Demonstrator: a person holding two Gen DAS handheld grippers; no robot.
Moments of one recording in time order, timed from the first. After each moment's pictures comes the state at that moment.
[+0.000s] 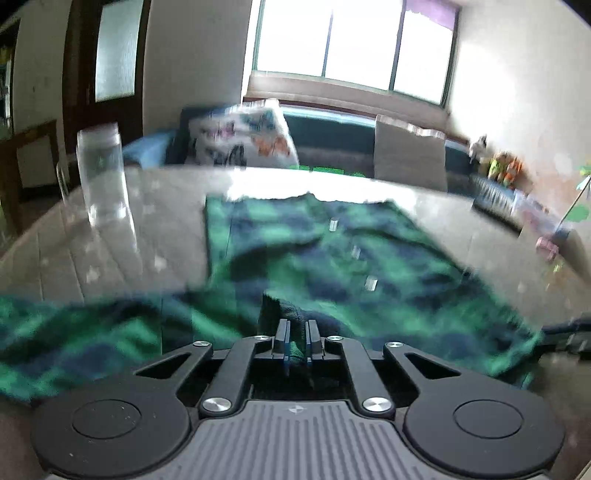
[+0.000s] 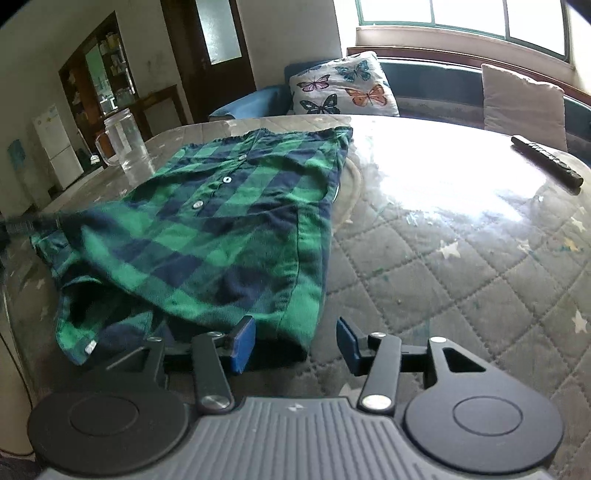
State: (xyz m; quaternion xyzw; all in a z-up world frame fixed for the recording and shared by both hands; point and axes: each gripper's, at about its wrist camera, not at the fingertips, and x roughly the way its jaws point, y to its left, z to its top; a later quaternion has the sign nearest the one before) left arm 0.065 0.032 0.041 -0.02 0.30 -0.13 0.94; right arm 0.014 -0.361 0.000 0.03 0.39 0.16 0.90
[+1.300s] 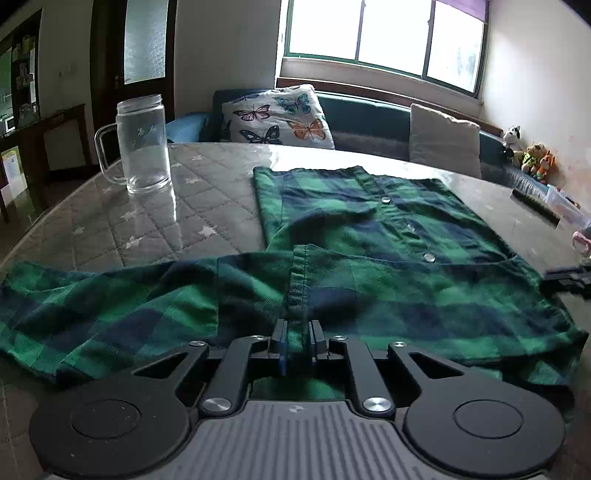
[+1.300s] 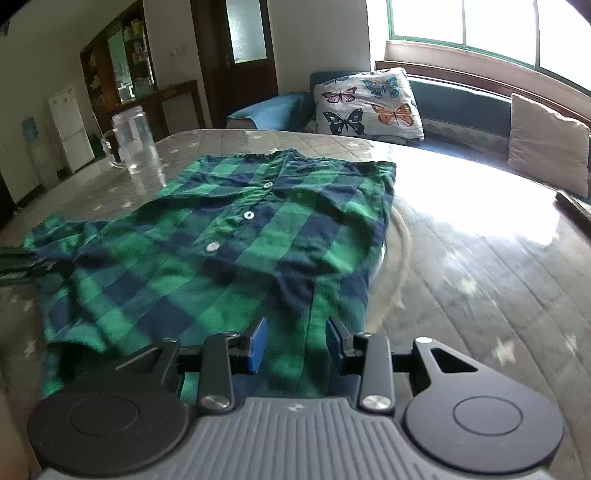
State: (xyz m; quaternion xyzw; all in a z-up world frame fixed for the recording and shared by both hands) left arm 0.070 0.063 0.000 -0.01 0.34 -0.08 0.94; right arm 0.093 -0.305 0.010 -0.02 0.38 0.18 0.91
